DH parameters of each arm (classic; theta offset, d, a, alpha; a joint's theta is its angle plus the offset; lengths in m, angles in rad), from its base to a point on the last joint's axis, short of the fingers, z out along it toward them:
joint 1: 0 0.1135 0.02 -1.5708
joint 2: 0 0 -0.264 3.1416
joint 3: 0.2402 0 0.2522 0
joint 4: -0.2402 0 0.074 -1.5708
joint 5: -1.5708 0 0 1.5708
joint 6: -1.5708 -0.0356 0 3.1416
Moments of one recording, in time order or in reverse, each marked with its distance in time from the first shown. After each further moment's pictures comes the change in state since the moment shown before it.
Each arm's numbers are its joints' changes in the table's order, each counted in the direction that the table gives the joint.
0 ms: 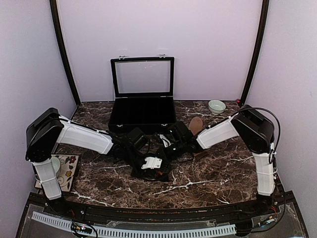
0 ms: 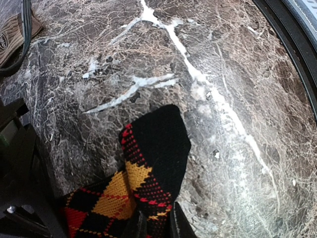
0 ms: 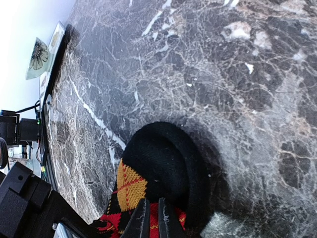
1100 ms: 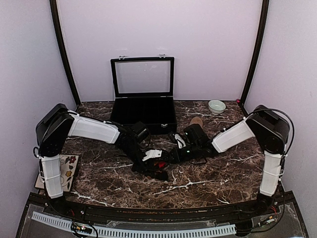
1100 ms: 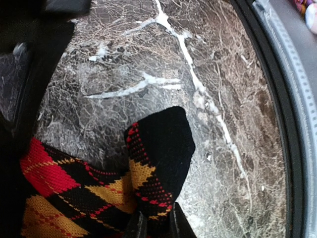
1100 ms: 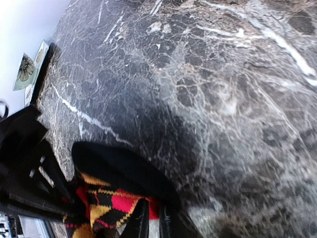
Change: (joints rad) left arm 0.087 0.114 0.172 -0.233 -0.193 0.114; right arm -0.066 -0.171 -0.283 0.154 -0.118 0.014
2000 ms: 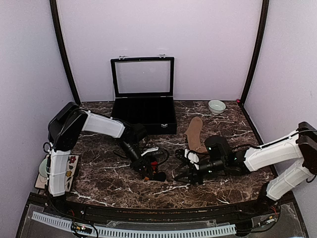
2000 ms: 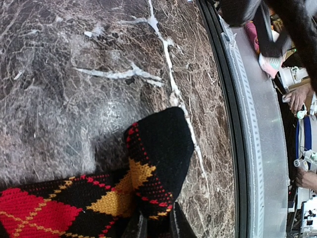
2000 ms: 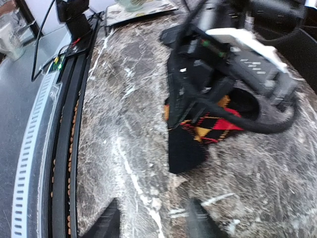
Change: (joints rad) left arm 0.100 0.190 0.166 -0.284 -0.320 0.030; right arm 0.163 -0.550 -0.427 0.072 0.035 0.611
